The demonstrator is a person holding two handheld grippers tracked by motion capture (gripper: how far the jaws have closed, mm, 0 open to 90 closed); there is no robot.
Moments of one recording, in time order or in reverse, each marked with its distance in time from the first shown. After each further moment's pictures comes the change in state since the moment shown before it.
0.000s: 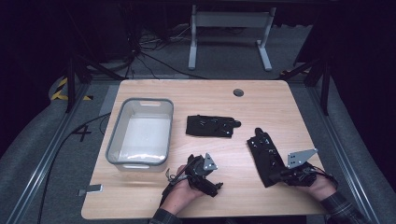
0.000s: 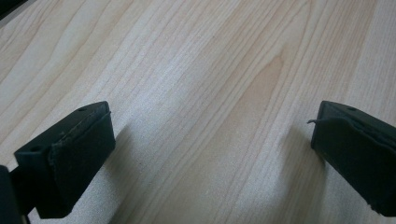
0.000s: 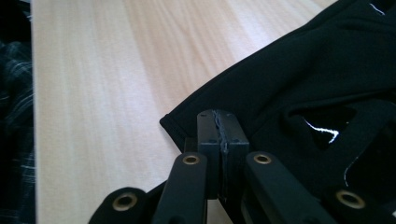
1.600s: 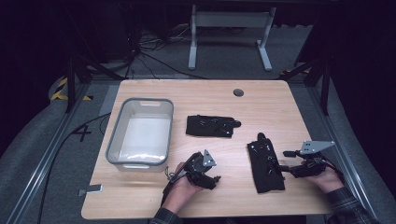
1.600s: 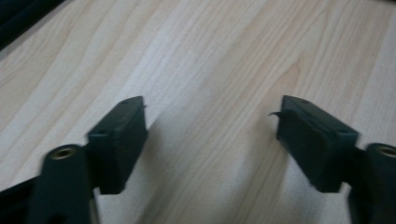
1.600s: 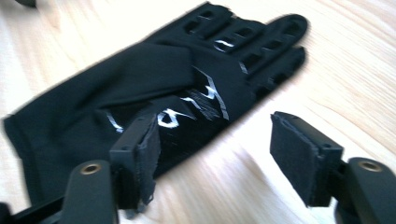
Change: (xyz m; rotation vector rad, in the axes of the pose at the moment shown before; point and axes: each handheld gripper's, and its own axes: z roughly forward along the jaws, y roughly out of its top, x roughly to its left) left arm 0.009 0.009 -0.007 0.021 0.030 -0.023; right arm -0.039 -0.018 -0.027 -0.120 -0.247 0.122
